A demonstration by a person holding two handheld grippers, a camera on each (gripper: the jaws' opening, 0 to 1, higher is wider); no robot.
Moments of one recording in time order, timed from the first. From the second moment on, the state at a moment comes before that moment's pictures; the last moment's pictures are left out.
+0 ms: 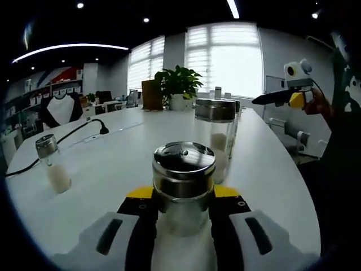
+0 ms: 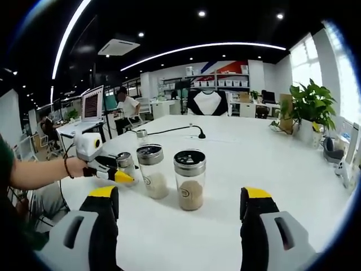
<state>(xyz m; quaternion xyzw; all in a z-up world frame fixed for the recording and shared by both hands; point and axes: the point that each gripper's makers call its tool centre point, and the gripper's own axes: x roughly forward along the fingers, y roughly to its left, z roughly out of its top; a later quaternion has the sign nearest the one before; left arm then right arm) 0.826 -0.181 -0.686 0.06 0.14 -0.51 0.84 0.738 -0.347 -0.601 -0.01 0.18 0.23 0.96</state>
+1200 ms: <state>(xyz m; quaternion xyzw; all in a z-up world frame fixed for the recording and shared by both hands) 0.833 -0.173 -0.690 0.03 0.13 -0.37 0.92 0.750 -0.348 -0.601 -0.02 0.16 0.21 0.96</state>
